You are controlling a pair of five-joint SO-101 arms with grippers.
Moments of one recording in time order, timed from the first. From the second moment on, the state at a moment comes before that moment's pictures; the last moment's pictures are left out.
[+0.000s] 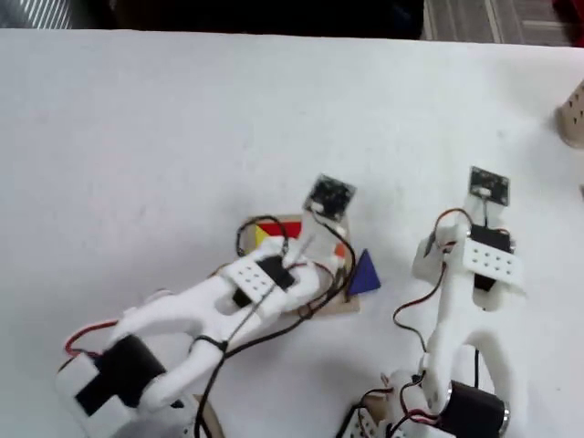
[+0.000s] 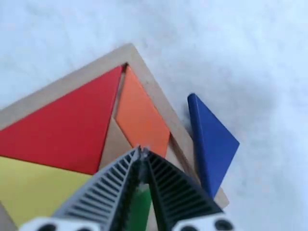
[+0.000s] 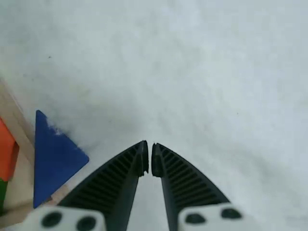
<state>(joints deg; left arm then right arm) 38.9 -6.4 48.4 22.0 19.3 15.9 -20.9 48.4 60.0 2.7</state>
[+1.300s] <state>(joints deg) 25.8 -21.3 58.5 24.5 19.3 -19.4 -22.0 54.4 60.0 5.1</state>
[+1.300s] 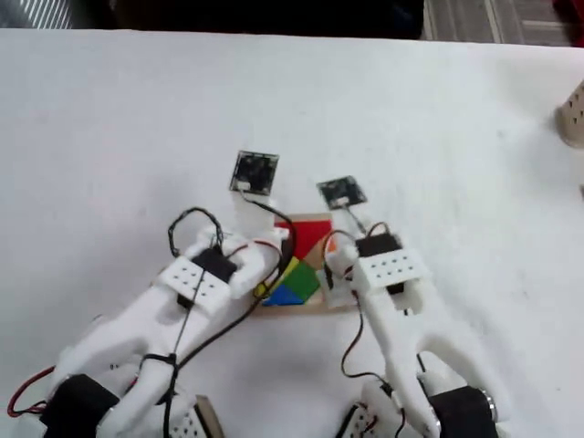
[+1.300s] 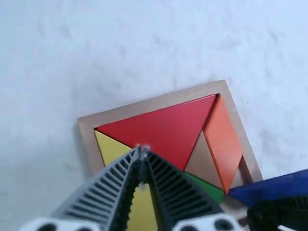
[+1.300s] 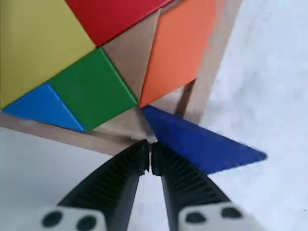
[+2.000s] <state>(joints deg) 29.5 -21.3 58.5 20.7 17.7 -1.9 -47.0 63.3 57.9 7.3</state>
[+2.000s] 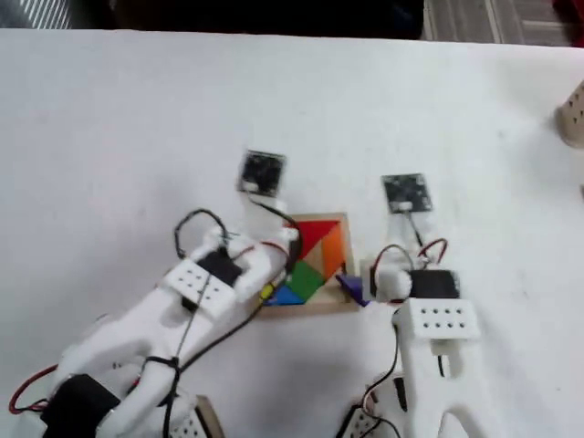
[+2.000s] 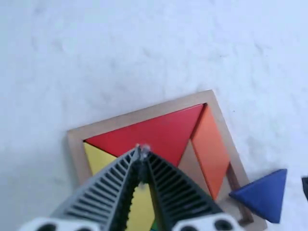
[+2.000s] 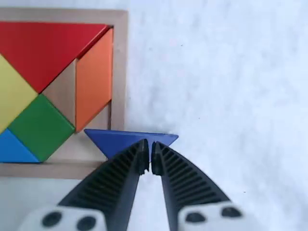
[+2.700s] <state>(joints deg) 50.4 10.1 32.9 23.7 11.8 14.9 -25.0 53.7 57.5 7.8</state>
